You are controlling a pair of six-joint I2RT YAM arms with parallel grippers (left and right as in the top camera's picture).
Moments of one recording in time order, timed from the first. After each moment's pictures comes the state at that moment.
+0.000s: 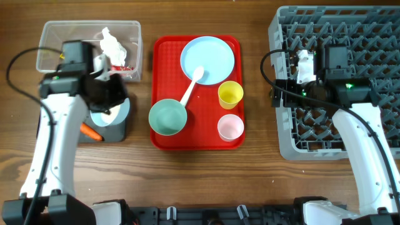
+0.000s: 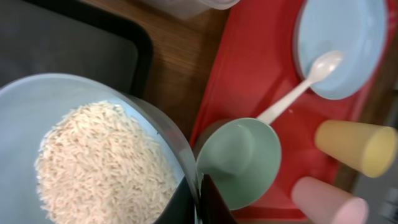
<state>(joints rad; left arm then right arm) 0.12 1.47 1.24 -1.02 0.31 -0.28 0.05 1.38 1.21 -0.99 -0.17 0.07</state>
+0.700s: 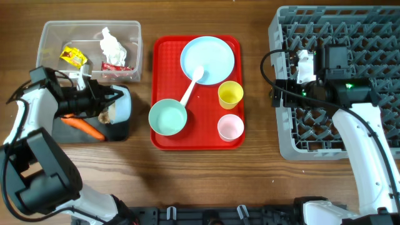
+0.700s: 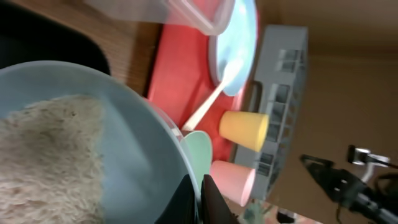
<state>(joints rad) 0.45 1.79 1.15 -0.90 1.03 0.00 0.05 1.38 1.21 -0.99 -0.17 0.07</state>
